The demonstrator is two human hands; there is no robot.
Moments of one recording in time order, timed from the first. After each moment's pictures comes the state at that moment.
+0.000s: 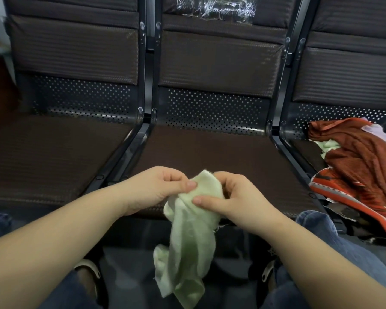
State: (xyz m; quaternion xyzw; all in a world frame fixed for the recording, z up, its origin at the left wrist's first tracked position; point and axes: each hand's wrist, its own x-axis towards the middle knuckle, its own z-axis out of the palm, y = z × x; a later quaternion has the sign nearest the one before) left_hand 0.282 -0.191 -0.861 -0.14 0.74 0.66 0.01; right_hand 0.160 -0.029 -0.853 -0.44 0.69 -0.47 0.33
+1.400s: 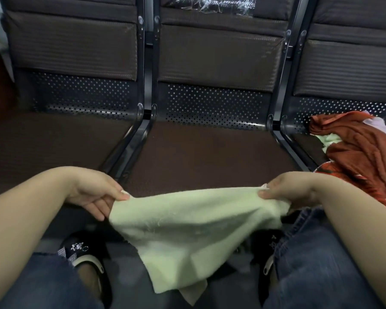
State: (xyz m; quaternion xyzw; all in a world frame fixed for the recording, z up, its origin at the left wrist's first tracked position) left_hand 0.331 -0.291 -0.891 -0.40 0.69 0.52 0.29; right_hand 0.051 0.005 -0.861 -0.18 0.81 -0.24 0.51
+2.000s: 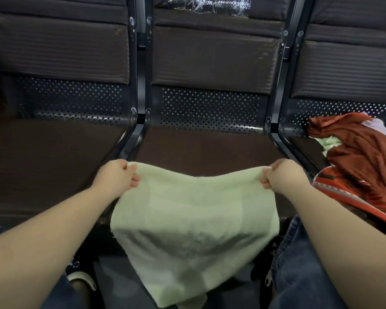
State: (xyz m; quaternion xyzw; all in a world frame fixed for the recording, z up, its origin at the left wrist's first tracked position) left_hand 0.264 -0.289 -0.929 -0.48 0.75 0.43 -0.14; right_hand 0.019 -0.038 -0.892 -0.14 0.95 -0.25 0.14
